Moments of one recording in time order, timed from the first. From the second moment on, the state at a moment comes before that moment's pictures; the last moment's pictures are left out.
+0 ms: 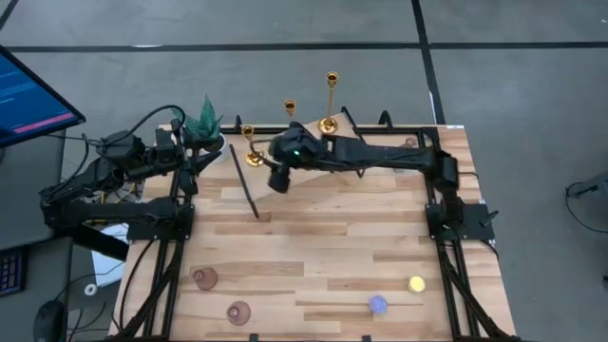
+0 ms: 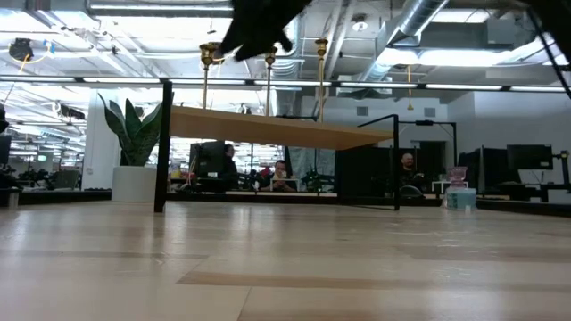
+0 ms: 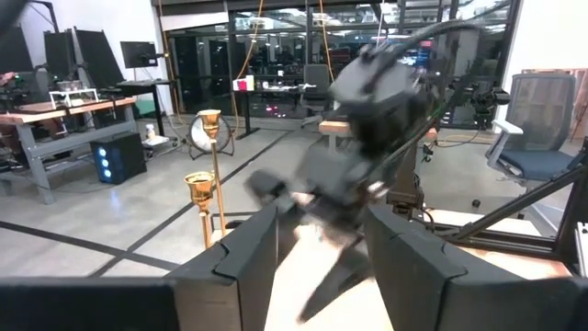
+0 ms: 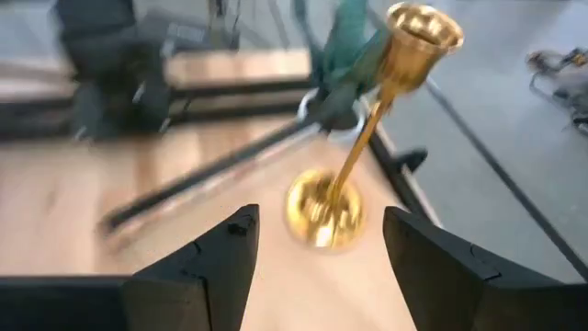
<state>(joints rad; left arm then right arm) 0.20 0.54 0.90 -0.33 -0.11 0.06 -0.10 2.01 1.95 -0.50 0.26 -0.03</state>
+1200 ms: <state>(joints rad) 0.20 0.54 0.90 -0.34 -0.12 0.06 0.06 1.09 0.89 -1.55 0.66 1.66</state>
